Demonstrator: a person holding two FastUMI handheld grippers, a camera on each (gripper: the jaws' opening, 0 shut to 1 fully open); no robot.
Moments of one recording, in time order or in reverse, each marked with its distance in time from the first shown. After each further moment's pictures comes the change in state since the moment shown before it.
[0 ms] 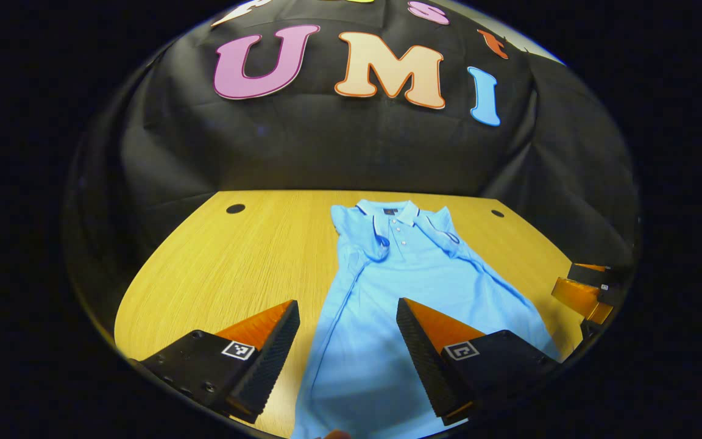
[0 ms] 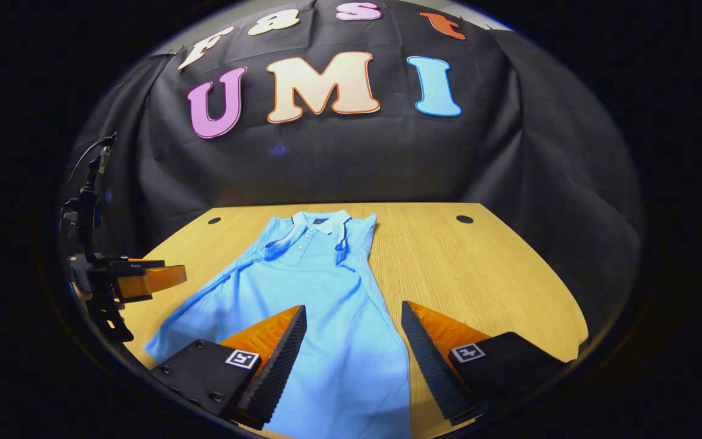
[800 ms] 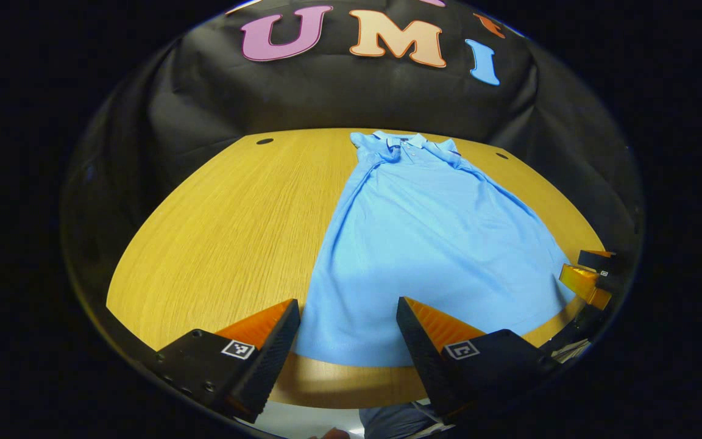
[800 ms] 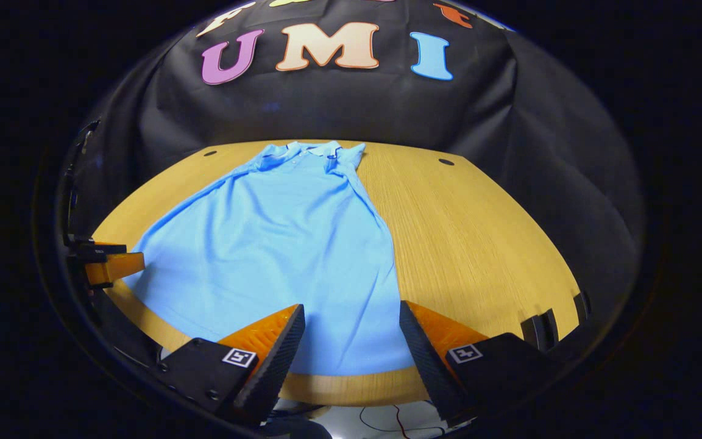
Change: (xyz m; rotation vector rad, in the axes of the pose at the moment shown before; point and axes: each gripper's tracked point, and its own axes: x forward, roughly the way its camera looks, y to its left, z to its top) left arm -0.072 0.007 -0.149 -0.009 0.197 0.076; right arm -0.060 -0.025 -0.144 -0.080 0.218 -0.094
